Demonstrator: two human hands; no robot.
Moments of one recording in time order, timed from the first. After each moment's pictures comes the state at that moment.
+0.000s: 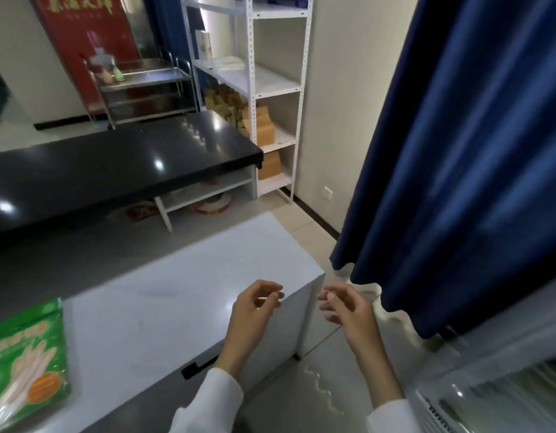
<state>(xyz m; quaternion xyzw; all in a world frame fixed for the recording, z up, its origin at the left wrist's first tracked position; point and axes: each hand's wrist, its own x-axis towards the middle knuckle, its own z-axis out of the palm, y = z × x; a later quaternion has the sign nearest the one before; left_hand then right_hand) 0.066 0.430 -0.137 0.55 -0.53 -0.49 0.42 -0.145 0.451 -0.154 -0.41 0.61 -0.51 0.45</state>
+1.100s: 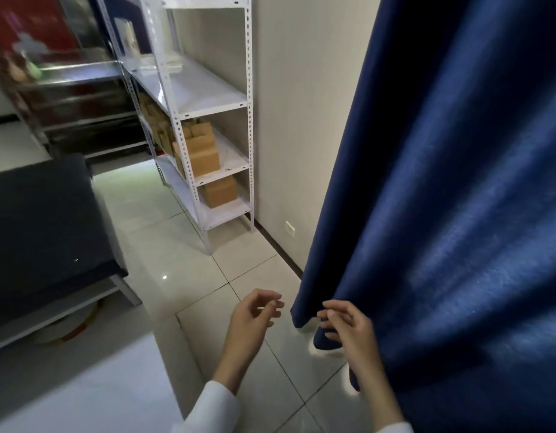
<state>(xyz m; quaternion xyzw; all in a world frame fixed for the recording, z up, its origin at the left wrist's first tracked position) -0.227 0.014 -0.164 0.55 -0.51 -0.52 0.40 -0.433 0.060 -0.161 -0.34 0.64 -0.49 0.48</state>
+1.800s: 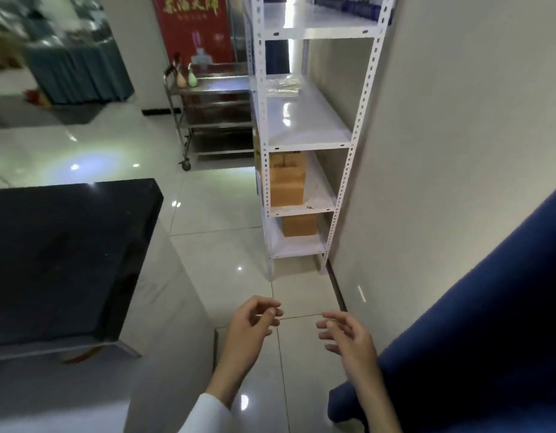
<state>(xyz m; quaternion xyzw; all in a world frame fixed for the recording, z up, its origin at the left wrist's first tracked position) -0.240 -0.212 -0.143 0.66 -0.35 -0.41 0.52 -0.438 -0.269 -0.175 -0.50 0.55 -0.36 0.57</state>
